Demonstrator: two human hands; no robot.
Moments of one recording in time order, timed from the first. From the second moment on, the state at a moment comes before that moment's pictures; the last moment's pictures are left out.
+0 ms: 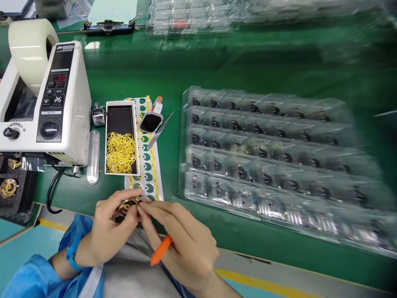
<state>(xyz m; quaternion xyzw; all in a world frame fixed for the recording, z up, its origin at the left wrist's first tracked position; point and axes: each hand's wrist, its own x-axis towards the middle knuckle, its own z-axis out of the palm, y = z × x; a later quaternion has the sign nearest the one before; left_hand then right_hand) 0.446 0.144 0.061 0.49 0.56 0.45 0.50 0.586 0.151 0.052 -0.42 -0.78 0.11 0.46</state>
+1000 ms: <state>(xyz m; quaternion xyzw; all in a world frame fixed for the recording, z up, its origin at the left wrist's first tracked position) 0.429 0.140 0.057 0.47 0.53 0.47 0.53 0.571 0.196 0.075 -0.31 -0.77 0.42 0.37</state>
